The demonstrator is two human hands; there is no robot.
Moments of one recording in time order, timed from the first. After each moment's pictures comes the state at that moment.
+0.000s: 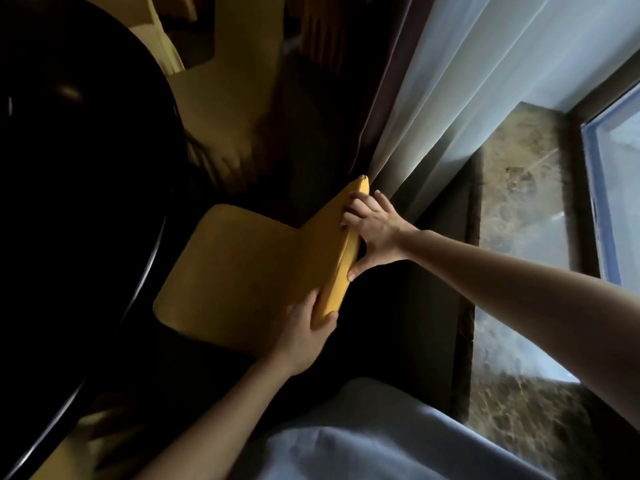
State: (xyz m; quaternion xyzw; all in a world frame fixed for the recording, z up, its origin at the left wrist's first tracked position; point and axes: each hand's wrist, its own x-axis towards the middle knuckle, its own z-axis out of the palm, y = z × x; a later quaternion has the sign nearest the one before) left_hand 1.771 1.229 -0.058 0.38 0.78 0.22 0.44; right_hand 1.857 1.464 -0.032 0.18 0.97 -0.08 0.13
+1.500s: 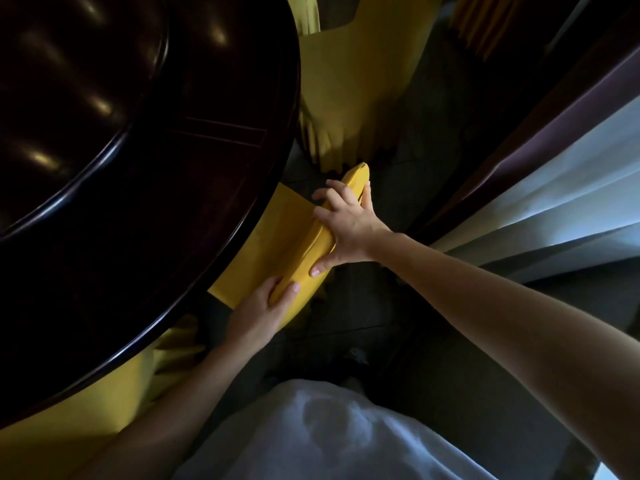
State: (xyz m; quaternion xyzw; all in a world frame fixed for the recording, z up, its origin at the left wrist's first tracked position) left_hand 1.657 1.189 -0.061 0.16 0.89 0.28 0.33; right_hand 1.669 1.424 -0.055 0.01 0.99 -0.15 0.08
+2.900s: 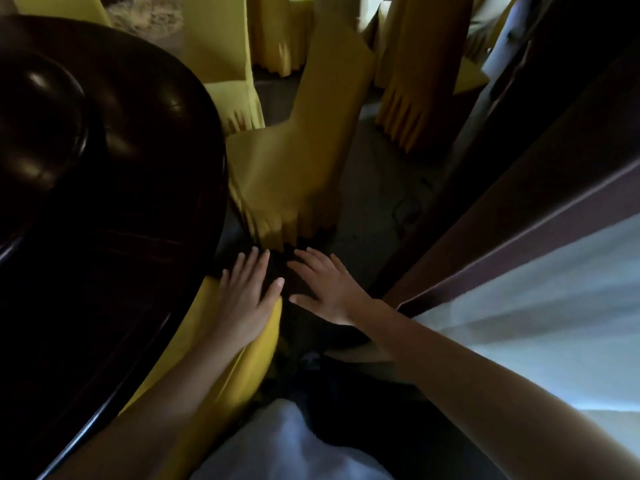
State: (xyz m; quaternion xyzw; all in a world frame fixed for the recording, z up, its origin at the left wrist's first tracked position) left_hand 1.549 1.429 -0.049 0.36 0.90 0.19 0.15; right_hand 1.647 1.595 -0.055 0.07 0.97 -0.23 0.07
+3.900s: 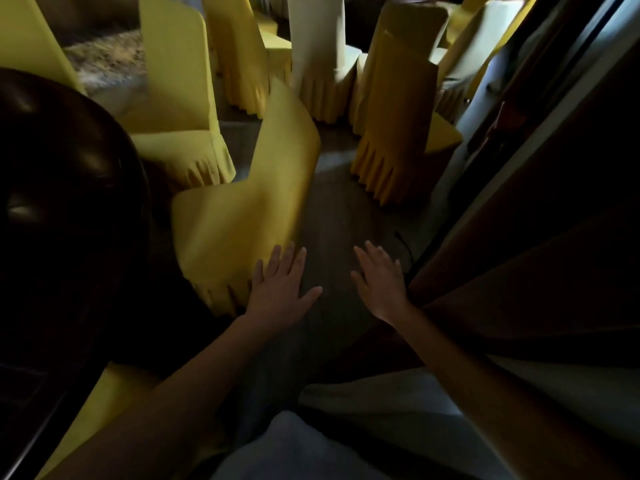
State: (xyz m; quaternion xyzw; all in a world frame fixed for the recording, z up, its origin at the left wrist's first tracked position) left_hand 1.490 1.774 -0.010 0.43 0.88 0.10 0.17; right_hand 1.607 1.948 -0.038 0.32 0.94 -0.14 0.02
